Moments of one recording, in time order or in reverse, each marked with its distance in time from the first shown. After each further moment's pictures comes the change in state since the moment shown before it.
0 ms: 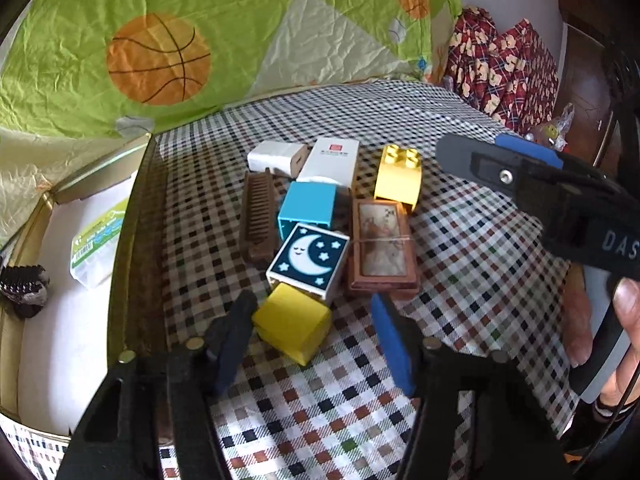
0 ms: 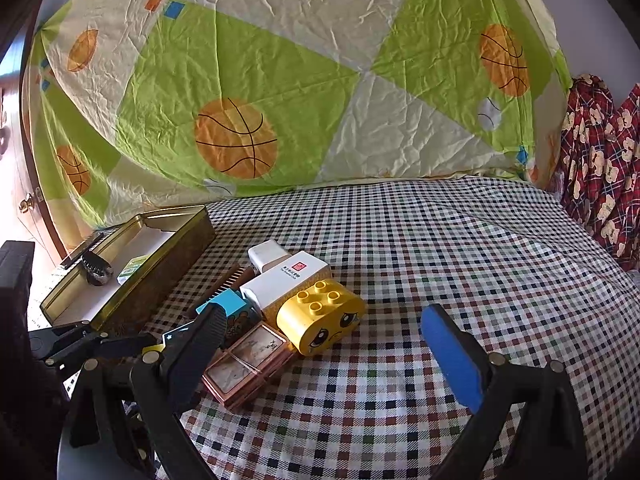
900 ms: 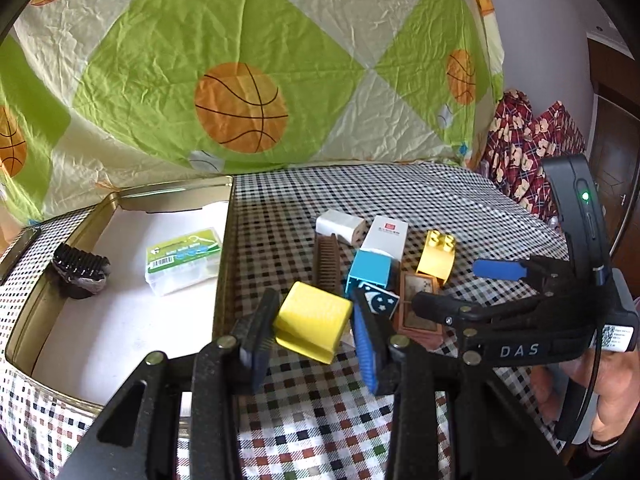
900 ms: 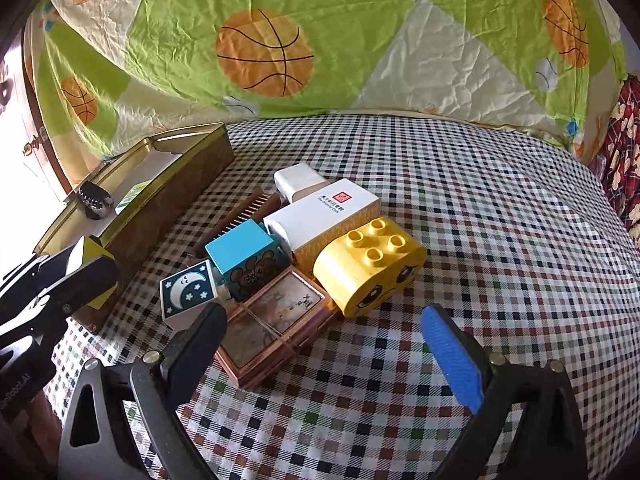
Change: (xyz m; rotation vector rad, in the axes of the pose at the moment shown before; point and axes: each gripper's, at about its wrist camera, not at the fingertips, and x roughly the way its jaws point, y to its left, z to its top) left arm -0.046 0.027 -0.008 -0.149 -0.267 0.105; right arm 0.044 0.024 -0.009 -0.087 0.264 0.089
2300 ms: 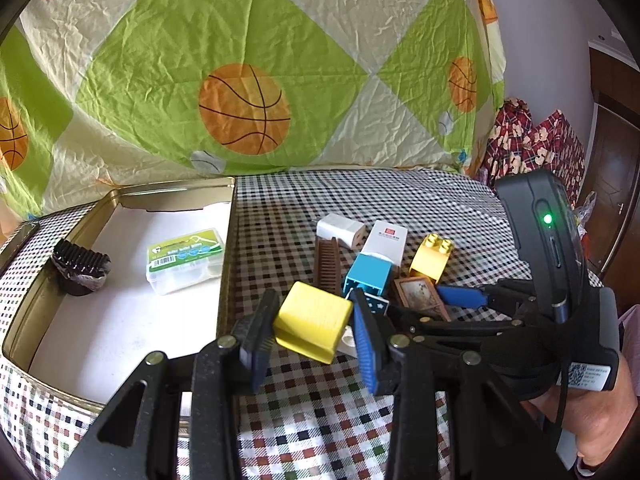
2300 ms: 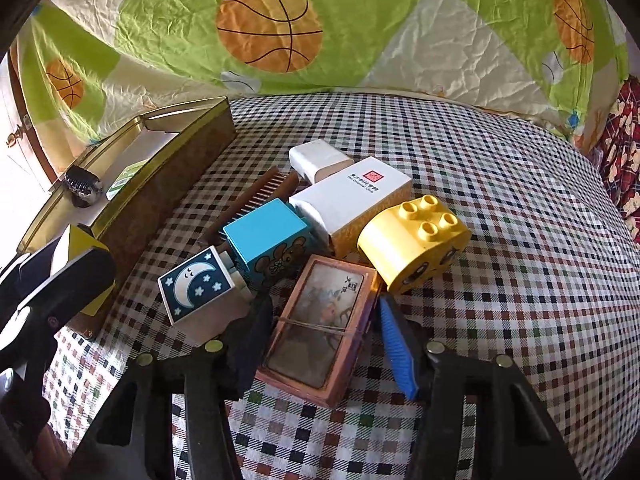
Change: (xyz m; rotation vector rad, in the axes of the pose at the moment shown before) left arm -0.008 0.005 -0.001 -0.028 -0.016 -0.012; right arm 0.019 0.034 0.004 -0.010 0.078 -0.084
